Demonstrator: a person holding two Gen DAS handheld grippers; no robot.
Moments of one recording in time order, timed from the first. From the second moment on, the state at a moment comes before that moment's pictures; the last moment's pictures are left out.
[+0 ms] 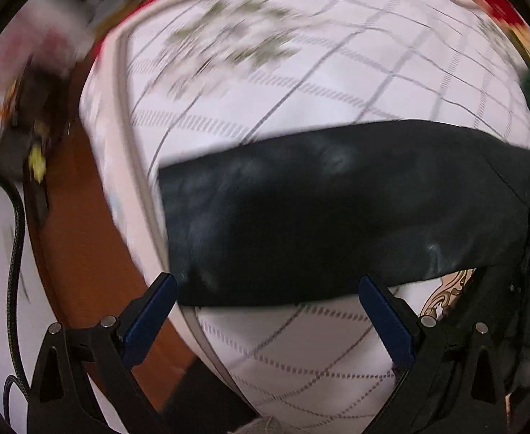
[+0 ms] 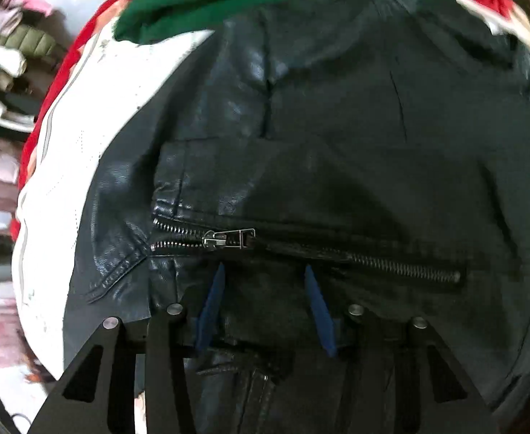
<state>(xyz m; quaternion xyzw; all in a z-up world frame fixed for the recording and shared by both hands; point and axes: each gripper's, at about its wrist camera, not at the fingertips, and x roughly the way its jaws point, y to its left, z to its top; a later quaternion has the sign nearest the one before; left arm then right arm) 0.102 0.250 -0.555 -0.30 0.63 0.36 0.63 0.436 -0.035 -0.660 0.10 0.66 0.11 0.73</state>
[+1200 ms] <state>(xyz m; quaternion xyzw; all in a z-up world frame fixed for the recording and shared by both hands) 0.086 0.337 -0.601 -0.56 0.34 0.32 0.68 0.363 -0.094 -0.628 0.14 0.69 0.11 0.70</state>
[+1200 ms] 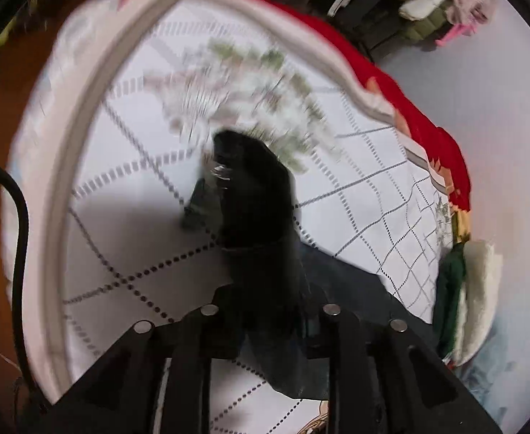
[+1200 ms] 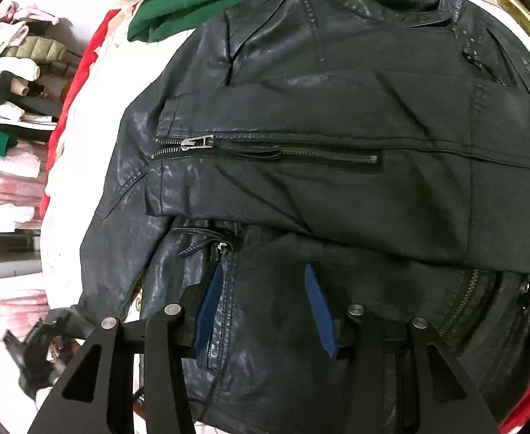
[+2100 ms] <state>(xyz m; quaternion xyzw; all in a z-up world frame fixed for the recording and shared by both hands) 0.245 0.223 -0.442 -0.09 0.44 0.30 0.84 0.391 -0.112 -0.612 0.01 0.65 -0.11 0.75</state>
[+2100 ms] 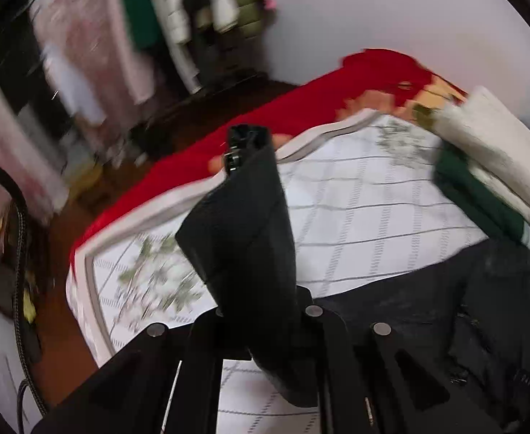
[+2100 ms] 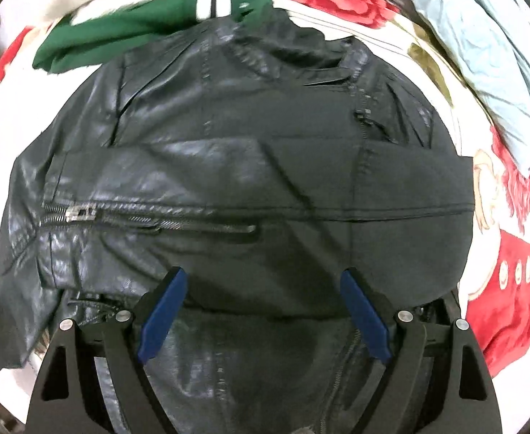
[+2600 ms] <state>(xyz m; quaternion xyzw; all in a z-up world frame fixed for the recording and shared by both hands) 0.361 -0.116 -0.454 -0.01 0.51 -0.06 0.86 0.336 -0.341 -0.580 0.14 0.63 -0.23 0.73</state>
